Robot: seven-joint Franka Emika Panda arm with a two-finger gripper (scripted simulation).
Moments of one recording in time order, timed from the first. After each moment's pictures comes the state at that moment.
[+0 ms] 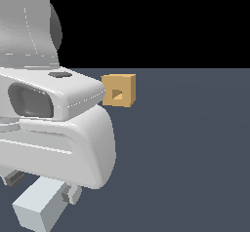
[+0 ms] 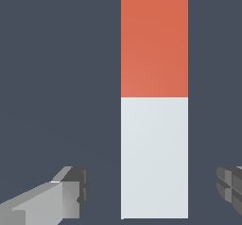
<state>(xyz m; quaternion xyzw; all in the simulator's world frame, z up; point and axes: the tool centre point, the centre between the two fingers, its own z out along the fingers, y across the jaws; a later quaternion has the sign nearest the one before) -0.111 -0.175 0.049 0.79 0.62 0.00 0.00</state>
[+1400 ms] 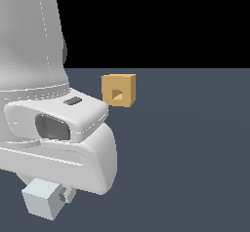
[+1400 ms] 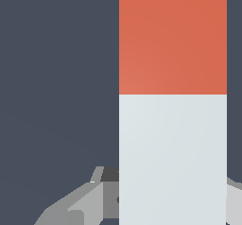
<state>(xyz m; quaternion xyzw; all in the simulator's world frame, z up) -0.111 -0.159 0.022 0.79 0.62 0.00 0.00</state>
